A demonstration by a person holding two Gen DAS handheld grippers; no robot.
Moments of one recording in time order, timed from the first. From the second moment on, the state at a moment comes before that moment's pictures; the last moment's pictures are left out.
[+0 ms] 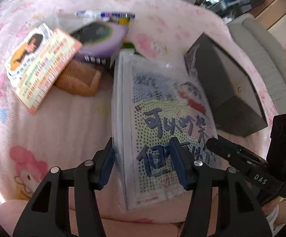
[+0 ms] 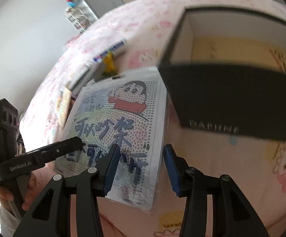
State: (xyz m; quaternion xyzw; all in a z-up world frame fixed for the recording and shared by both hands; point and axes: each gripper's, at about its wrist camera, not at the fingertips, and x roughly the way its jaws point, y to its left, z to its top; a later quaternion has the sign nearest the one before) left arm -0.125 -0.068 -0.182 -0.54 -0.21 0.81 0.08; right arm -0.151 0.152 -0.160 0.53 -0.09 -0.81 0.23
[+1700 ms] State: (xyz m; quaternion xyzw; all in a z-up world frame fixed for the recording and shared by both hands) left arm -0.160 -0.016 -0.037 -0.43 -0.20 0.87 0.15; right arm -0.184 0.217 -0.028 0.39 -0.17 -0.88 0.23
